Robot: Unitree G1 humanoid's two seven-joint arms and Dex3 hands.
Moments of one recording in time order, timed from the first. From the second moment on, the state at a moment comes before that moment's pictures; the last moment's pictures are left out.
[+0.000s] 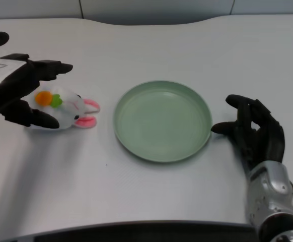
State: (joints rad) left arm -0.45 0.75 -0.17 0.15 0.63 -0.13 -0.43; right arm -0.54 -0.05 -0.34 1.14 0.24 -0.46 0.12
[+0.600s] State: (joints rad) left arm -0.71 0.72 -0.51 0.60 1.07 -0.19 -0.20; right arm -0.54 -0.07 -0.34 1.15 0.24 -0.46 0.12
